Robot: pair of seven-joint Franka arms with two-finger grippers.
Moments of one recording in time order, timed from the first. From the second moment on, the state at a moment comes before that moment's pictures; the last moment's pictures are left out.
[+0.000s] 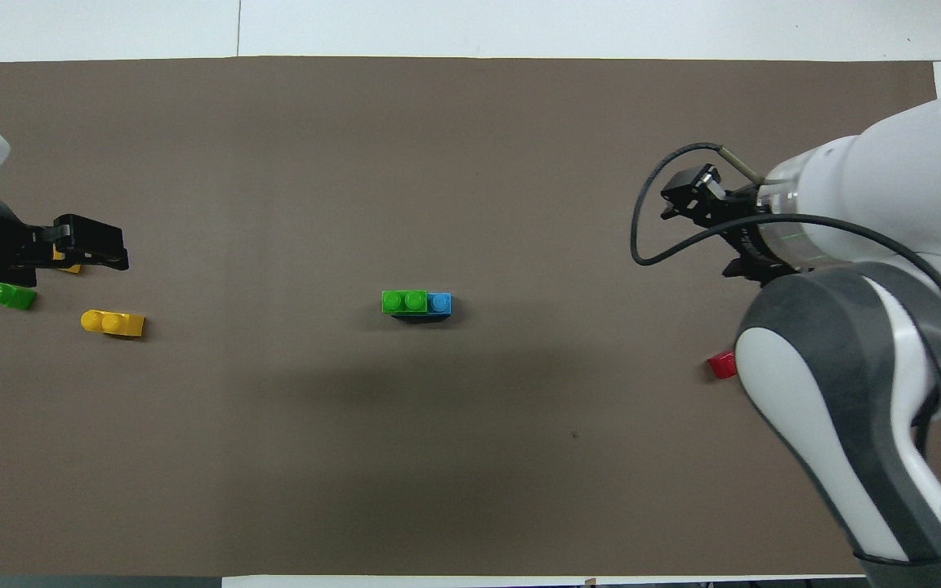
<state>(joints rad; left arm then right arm) -0.05 -0.05 -0.07 -1.68 -0.02 1.64 -0.31 0.17 0.04 0.10 -1.81 0.13 1.98 1.07</state>
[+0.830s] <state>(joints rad) -0.31 -0.09 -0.09 -1.95 -0.03 1.96 -1.49 0.39 0.24 0.10 -1.91 0.50 2.33 1.67</state>
